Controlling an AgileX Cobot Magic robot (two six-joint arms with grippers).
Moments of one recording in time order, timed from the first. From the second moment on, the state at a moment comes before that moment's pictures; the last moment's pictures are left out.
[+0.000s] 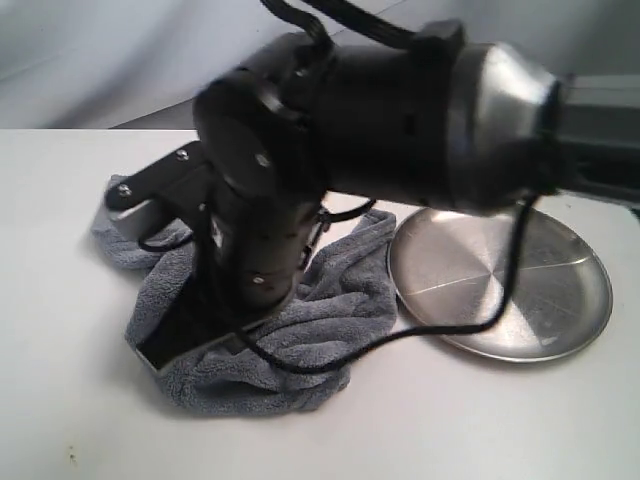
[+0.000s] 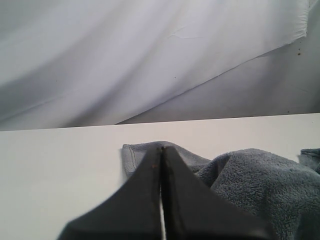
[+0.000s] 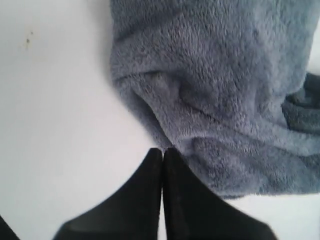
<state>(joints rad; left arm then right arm) -0.13 0.00 0.00 -0.12 0.13 0.11 1.12 1.85 -1.49 -0.04 0.97 0.13</state>
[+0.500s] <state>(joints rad) -0.13 0.00 0.00 -0.12 0.13 0.11 0.72 1.66 -1.10 -0.14 0.55 0.30</state>
